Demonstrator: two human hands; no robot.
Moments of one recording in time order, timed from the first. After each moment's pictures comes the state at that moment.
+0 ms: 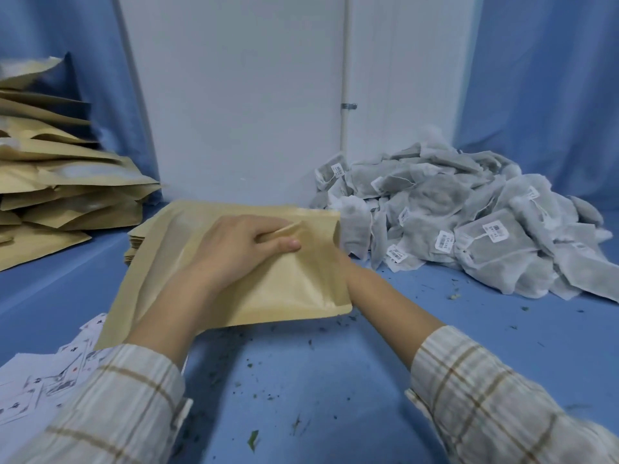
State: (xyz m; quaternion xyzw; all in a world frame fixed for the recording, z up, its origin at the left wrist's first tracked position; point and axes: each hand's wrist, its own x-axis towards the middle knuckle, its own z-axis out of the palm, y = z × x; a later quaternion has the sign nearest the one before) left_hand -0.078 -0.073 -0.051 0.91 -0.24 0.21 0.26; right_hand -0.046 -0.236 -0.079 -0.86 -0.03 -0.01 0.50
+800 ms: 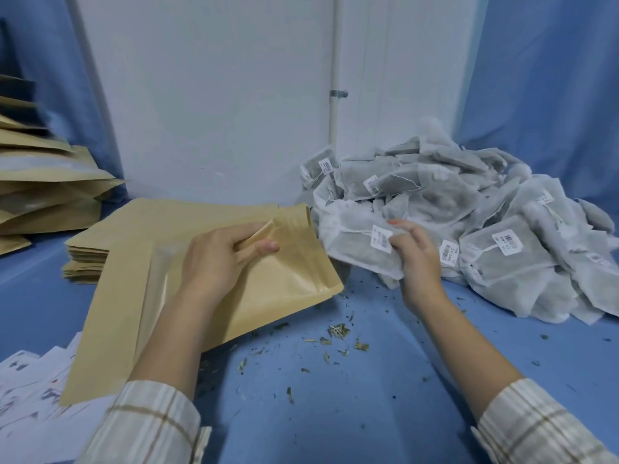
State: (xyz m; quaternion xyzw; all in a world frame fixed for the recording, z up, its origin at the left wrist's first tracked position) left_hand -0.001 -0.092 -0.096 0.87 -0.15 0.24 0.41; right_hand -0.012 -0.350 -0.117 -0.62 0.02 -0.25 0.75
